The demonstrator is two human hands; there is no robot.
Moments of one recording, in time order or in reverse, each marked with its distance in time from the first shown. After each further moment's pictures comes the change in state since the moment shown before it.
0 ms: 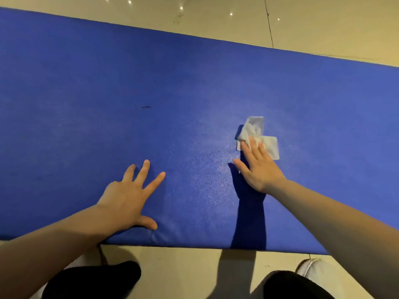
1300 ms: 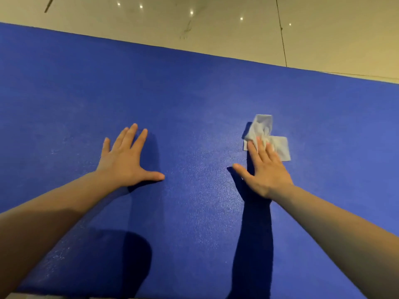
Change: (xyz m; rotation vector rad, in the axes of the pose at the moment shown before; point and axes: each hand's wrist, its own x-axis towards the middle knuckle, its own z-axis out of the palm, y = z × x) left_hand 0.096 -0.076 -0.071 -0.459 0.229 -0.309; right_hand 0.071 0.001 -0.040 -0.097 0.024 0.030
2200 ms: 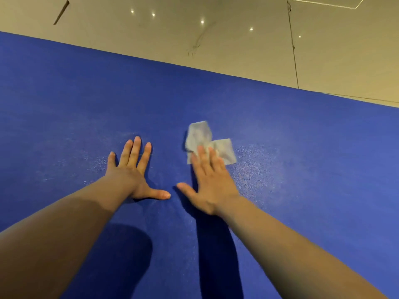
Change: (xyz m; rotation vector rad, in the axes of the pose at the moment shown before) left_hand 0.040 0.018 -0.019 0.150 -0.411 -0.149; right_hand 0.043 -0.108 -0.005 -0.024 -0.012 -0.324
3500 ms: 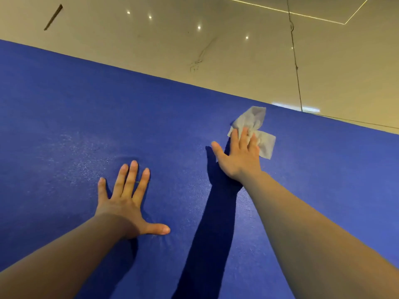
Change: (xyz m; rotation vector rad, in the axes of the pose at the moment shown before) left_hand 0.004 -0.004 0.003 0.016 -0.015 0.053; right_hand 0.090 0.057 -0.067 0.199 0.110 0.424
